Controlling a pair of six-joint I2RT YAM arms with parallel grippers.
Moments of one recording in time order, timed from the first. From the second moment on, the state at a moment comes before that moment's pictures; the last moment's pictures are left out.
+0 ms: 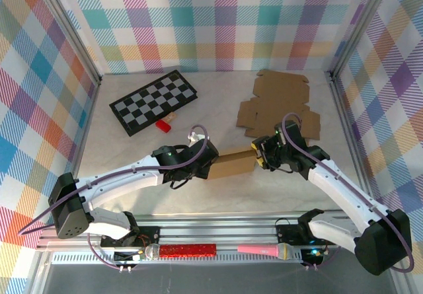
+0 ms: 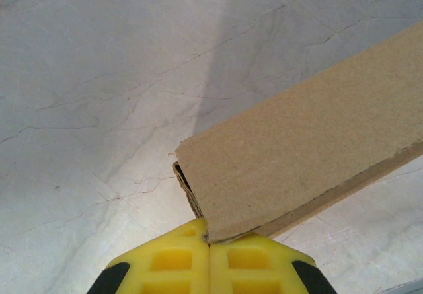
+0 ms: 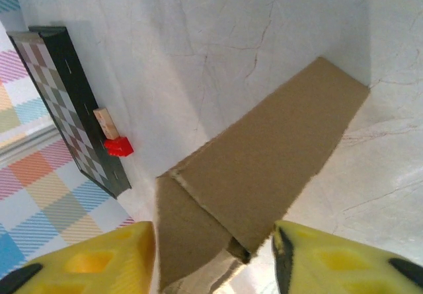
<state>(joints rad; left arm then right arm) -1.03 1.35 1.09 -0.83 -0.35 -0.69 0.48 1.05 0.77 -0.55 -0.23 1.56</state>
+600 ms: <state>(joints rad) -0.94 1.14 1.09 -0.87 -0.20 -0.87 0.48 1.03 0.72 -0.52 -0.24 1.55</state>
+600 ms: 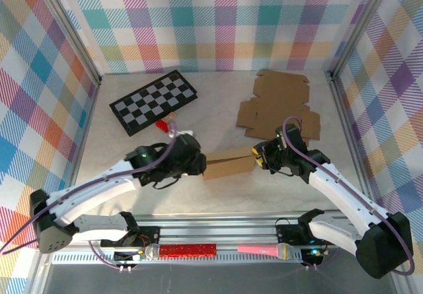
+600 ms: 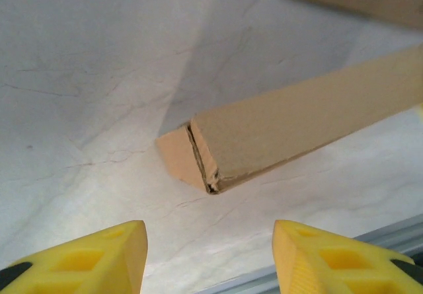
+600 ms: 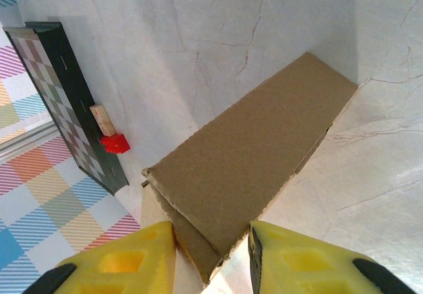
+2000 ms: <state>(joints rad) -0.77 1.14 0.80 -0.46 0.15 -0.99 0.43 1.11 0.89 -0.78 -0.28 1.49</state>
